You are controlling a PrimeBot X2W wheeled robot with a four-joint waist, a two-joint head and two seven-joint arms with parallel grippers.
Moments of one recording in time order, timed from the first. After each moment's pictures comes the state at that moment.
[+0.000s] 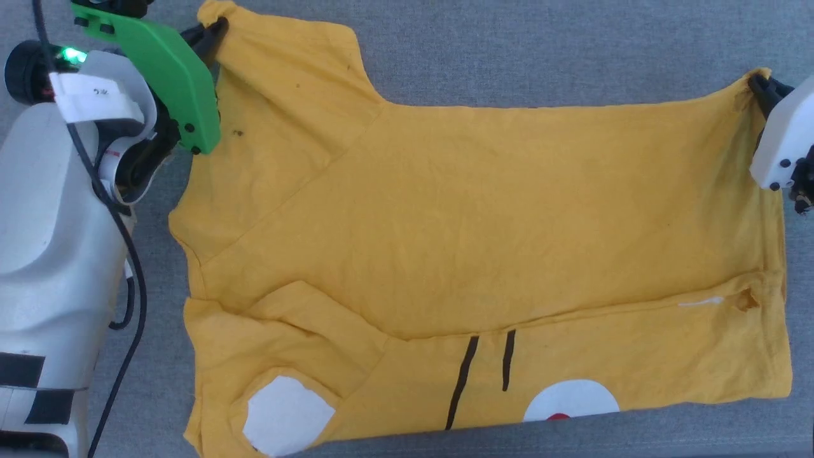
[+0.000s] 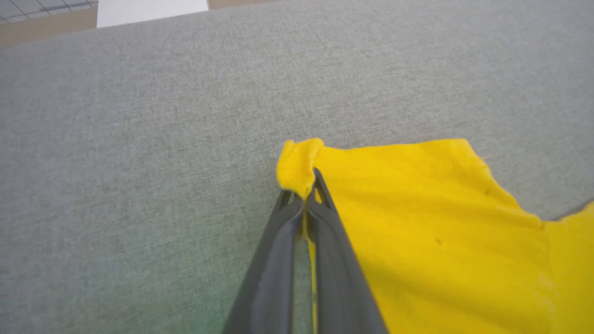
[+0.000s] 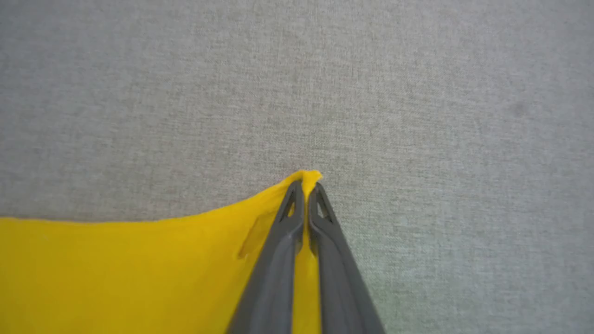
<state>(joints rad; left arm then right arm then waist) -0.90 0.44 -0.36 0.32 -0.60 -0.12 0.47 -0.69 -0.29 -0.13 0.25 0.23 0.13 0.67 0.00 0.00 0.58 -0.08</state>
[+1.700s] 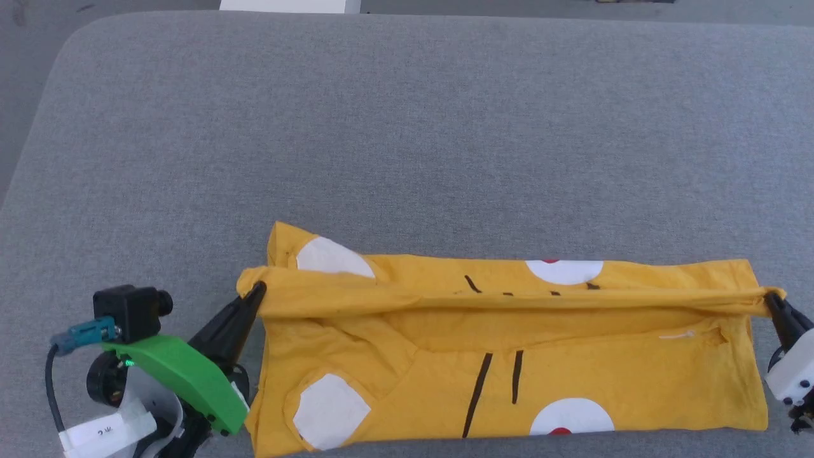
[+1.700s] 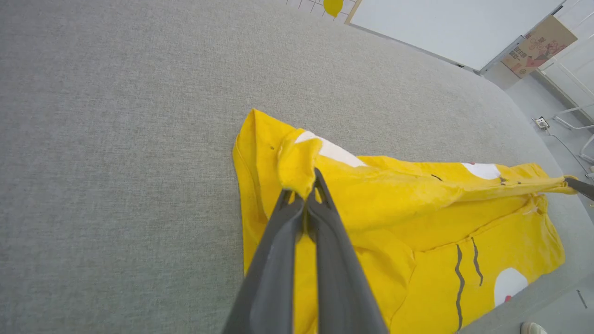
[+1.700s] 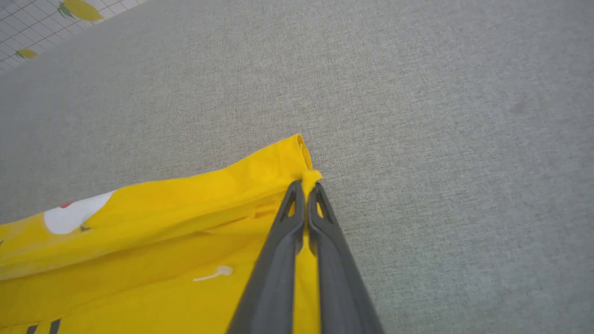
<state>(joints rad) -0.06 0.51 -0.30 -0.17 -0.86 -0.02 0.17 -0.07 -0.14 -0.39 -0.03 0.39 0.13 0.56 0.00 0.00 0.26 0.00</state>
